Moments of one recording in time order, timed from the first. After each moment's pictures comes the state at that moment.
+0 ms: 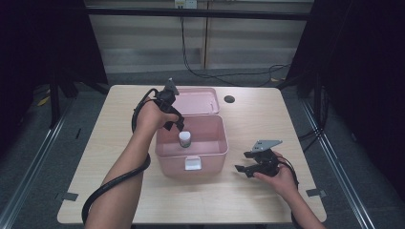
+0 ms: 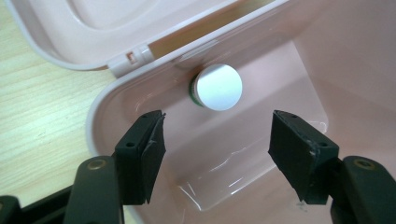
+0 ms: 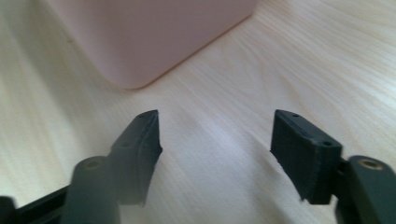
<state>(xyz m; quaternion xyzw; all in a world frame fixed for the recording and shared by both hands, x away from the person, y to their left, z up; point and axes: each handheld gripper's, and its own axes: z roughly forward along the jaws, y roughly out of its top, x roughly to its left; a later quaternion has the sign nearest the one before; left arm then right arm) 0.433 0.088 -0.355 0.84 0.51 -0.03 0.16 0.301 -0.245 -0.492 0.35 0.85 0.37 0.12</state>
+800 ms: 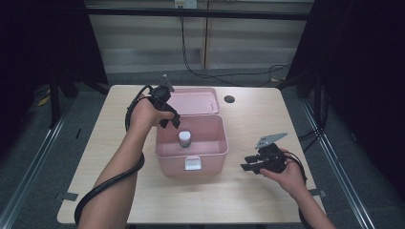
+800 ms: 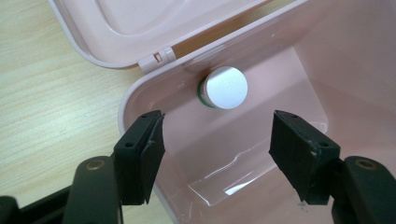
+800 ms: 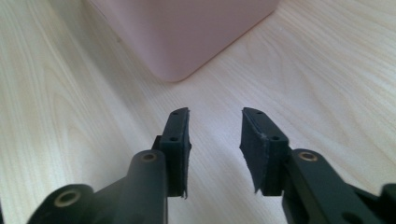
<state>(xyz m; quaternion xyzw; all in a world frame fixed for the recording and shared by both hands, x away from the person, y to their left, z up) 0.430 0.100 -0.342 0.84 0.51 -0.01 0.17 0.293 -0.250 -0.452 0.35 0.87 0.35 0.05</state>
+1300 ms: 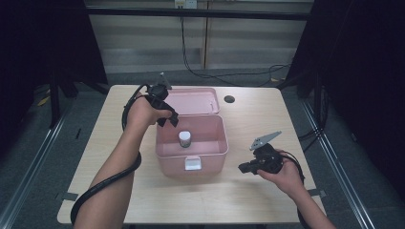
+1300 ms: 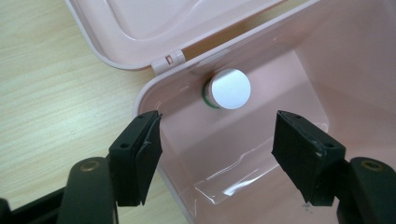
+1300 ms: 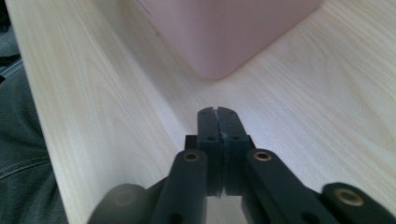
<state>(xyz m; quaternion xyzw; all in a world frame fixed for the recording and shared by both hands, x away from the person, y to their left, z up) 0.430 0.106 -0.333 0.84 0.51 0.00 0.18 0.286 -0.232 -0.437 0.33 0.89 0.32 0.01</state>
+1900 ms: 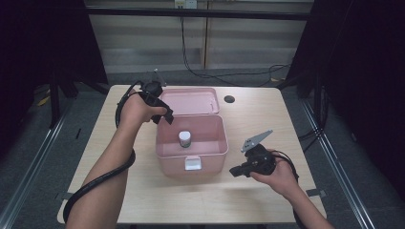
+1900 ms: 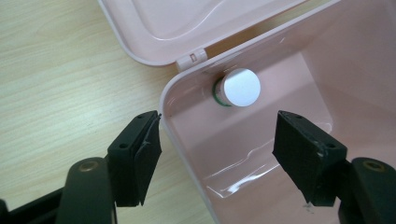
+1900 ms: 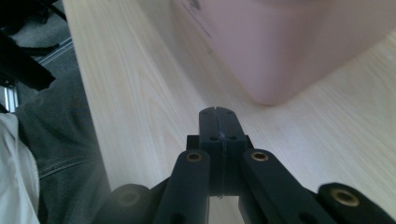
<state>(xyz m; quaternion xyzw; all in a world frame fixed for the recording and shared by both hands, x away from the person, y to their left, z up) 0.432 0.120 -0.325 0.84 0.52 0.00 0.18 0.278 -0.203 -0.419 0.29 0.90 0.34 -0.03</state>
